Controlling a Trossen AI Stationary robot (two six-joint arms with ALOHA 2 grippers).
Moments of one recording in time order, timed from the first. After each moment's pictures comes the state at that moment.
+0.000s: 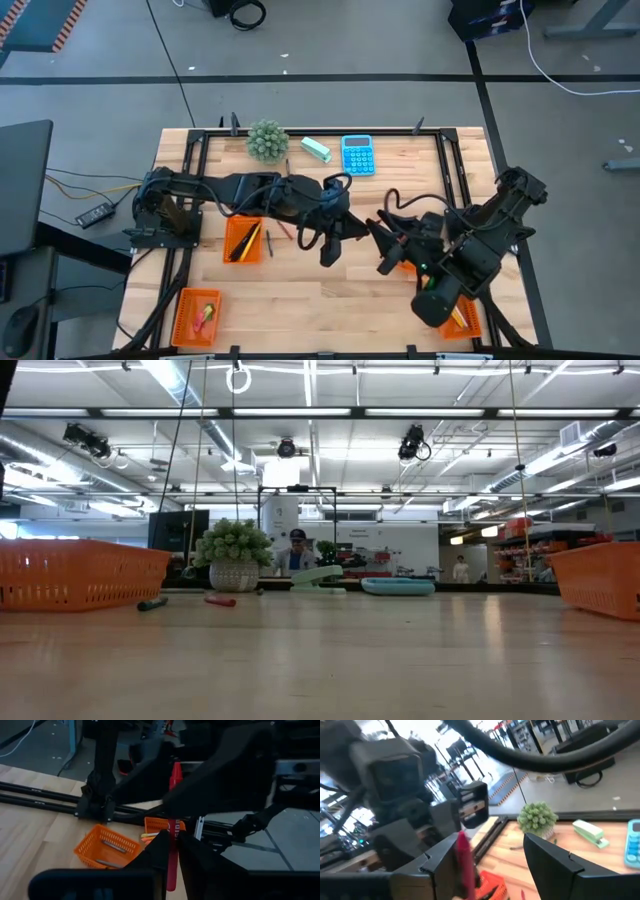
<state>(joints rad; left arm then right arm) -0.20 1.80 1.97 -0.48 -0.05 -0.35 0.77 1.63 1.73 -1.10 1.47 1.59</state>
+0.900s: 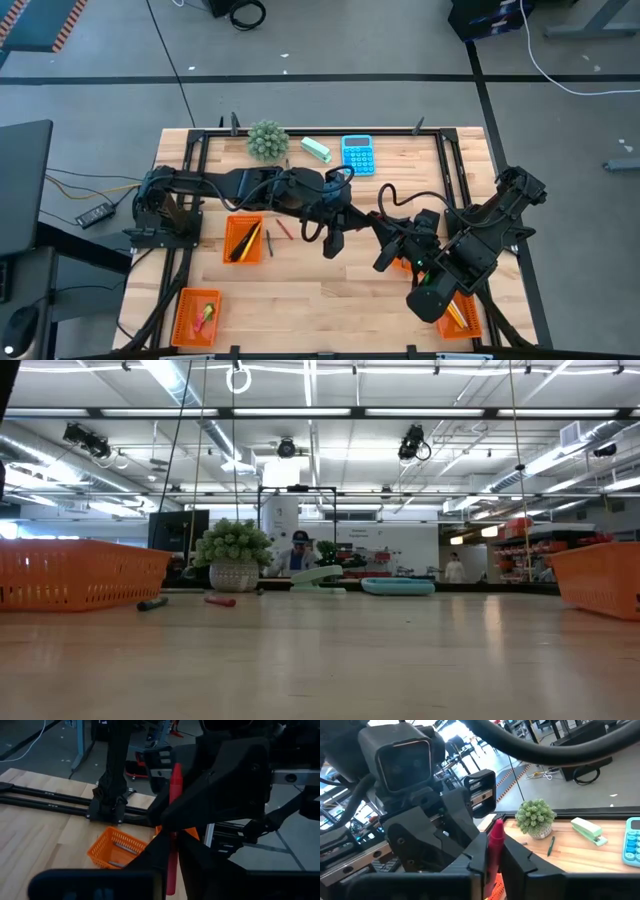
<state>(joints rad) -0.18 1.80 1.97 -0.48 -0.04 -0.31 0.75 1.63 1.73 -1.09 1.43 1.58</state>
